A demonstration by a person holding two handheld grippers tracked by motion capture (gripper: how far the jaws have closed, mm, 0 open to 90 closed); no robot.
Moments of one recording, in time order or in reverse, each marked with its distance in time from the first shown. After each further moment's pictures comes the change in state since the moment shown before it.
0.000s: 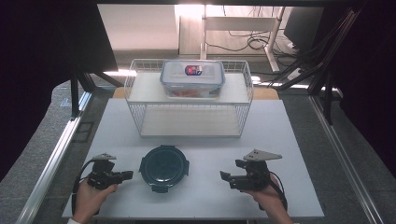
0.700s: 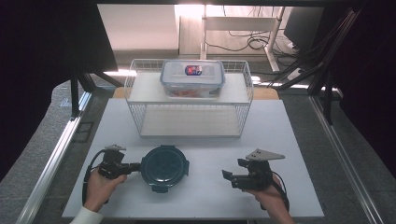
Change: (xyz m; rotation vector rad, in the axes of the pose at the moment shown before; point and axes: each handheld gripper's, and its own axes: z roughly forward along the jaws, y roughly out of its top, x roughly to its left) left arm -0.008 0.028 0.023 0.034 0.006 0.012; right arm -0.002 0.001 -0.005 -0.012 -0.021 0.003
